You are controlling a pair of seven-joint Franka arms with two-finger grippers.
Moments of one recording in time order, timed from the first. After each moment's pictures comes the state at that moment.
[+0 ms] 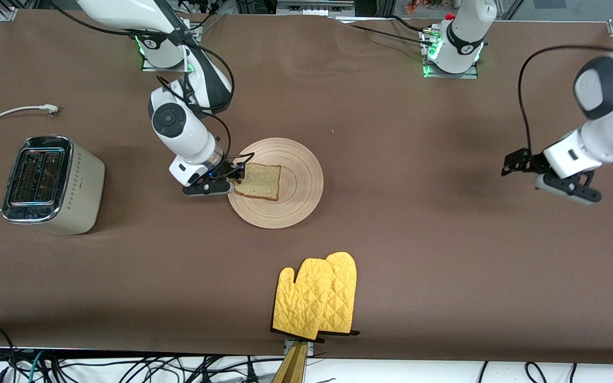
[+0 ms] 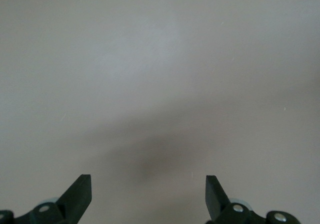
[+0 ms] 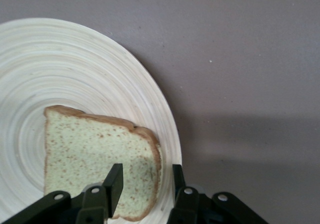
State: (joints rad) left arm -0.09 0.03 0.15 -1.97 -0.07 1.95 0.34; right arm 0.34 0.38 0.15 -2.06 0.07 2.50 0.37
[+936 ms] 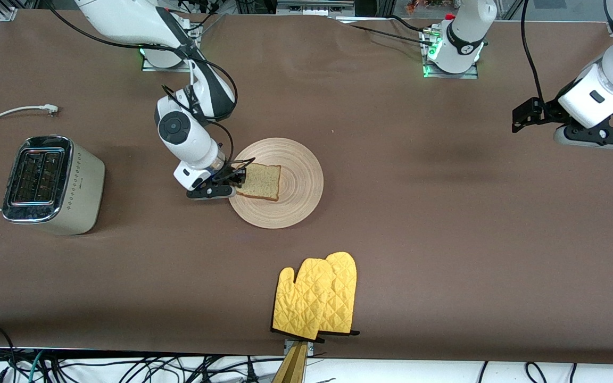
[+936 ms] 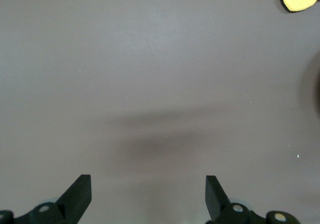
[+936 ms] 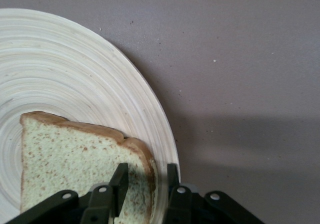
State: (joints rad) left arm 0.00 -0.04 -0.06 -1.76 -0.01 1.62 0.02; right arm 0.35 0.45 0.14 -2.06 0.07 2.60 0.36
